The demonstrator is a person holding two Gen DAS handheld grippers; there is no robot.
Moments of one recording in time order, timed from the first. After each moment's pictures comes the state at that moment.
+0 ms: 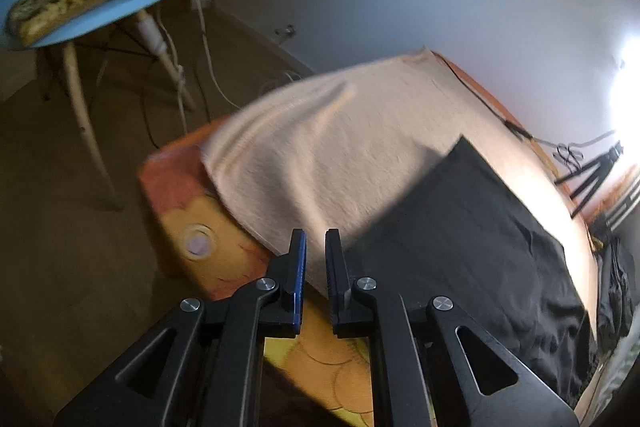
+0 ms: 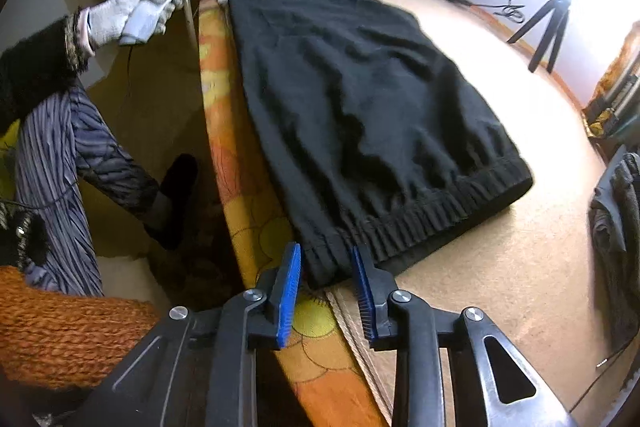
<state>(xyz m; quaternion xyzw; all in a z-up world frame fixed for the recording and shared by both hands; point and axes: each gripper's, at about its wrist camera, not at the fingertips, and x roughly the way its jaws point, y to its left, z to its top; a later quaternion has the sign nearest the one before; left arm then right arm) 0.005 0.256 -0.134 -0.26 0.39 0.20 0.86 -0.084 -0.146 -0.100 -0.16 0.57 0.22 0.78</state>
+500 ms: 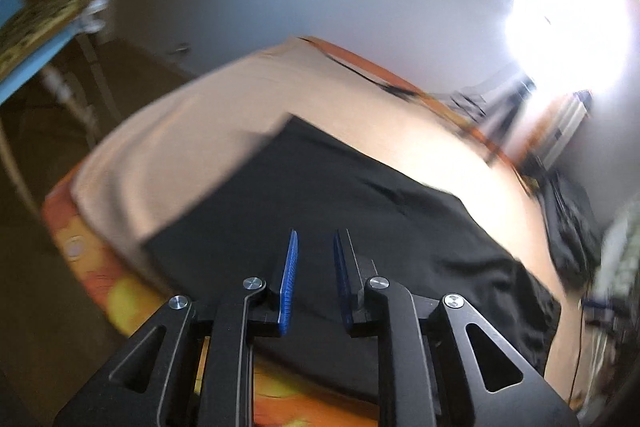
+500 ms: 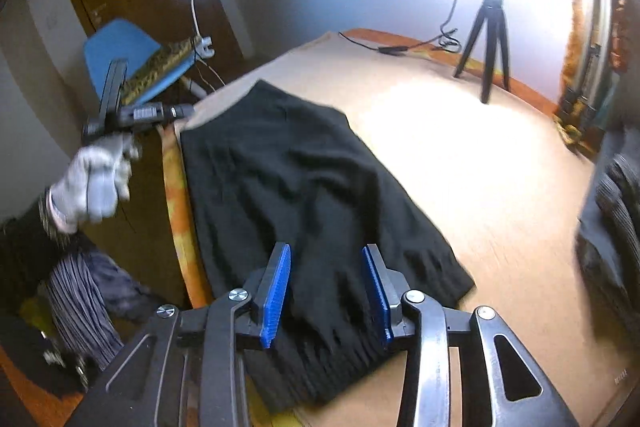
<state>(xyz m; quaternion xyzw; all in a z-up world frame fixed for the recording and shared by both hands) 0.040 0.141 -0.095 -0.19 0.40 0.04 0.90 0.028 -0.187 -0.056 0.01 0.51 0.19 0.84</state>
